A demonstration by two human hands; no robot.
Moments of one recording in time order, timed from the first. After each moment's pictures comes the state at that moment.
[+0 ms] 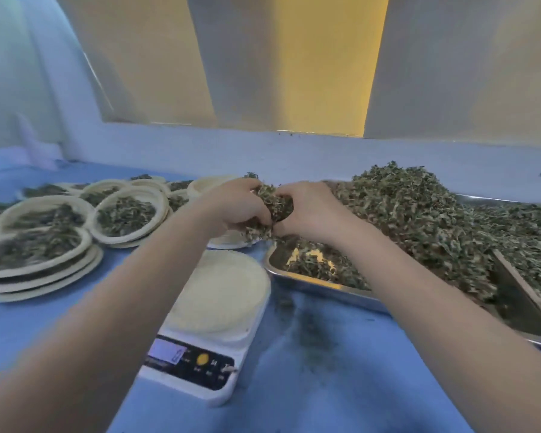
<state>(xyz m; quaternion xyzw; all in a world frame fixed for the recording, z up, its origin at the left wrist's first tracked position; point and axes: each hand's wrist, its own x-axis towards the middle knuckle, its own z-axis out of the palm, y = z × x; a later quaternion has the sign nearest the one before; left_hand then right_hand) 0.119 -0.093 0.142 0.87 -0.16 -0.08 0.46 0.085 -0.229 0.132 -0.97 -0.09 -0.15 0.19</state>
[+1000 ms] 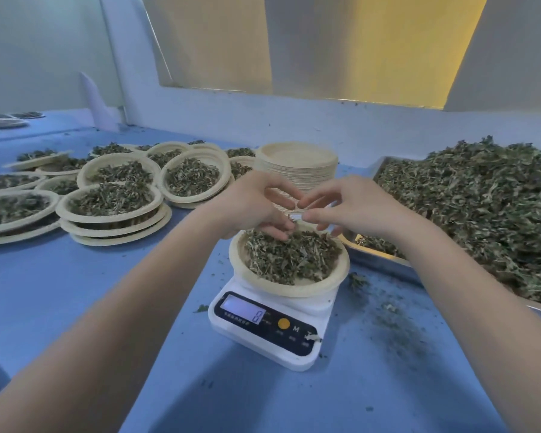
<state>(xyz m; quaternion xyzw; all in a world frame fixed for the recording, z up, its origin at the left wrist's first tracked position) 0.114 0.003 0.093 0.81 -0.19 -0.10 0.55 0.101 -0.178 0.095 -0.92 -0.14 -0.03 0.38</state>
